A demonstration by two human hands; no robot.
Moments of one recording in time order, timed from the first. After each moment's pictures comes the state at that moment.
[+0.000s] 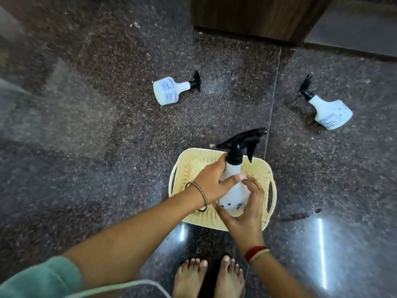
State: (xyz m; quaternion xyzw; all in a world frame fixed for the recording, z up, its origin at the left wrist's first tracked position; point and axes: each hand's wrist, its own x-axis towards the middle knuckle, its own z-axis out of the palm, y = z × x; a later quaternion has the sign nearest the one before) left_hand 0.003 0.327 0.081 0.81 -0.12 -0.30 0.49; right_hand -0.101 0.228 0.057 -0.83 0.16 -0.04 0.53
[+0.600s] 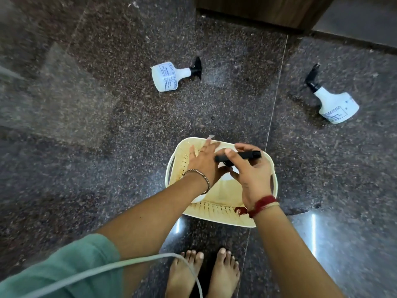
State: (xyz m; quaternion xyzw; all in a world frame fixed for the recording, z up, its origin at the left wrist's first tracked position) left_hand 0.011 0.326 0.031 0.92 -0.10 -0.28 0.25; right_hand -0.022 0.221 0.084 -0.60 0.36 0.04 0.71
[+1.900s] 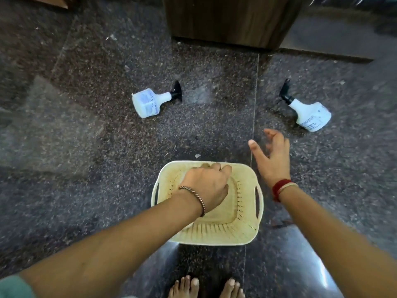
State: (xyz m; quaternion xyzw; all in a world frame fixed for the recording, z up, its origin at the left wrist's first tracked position) left_hand 0.027 0.298 0.100 0.92 -0.33 -0.19 0.06; right_hand 0.027 0.117 0.055 -0.86 0.26 -0.03 0.44
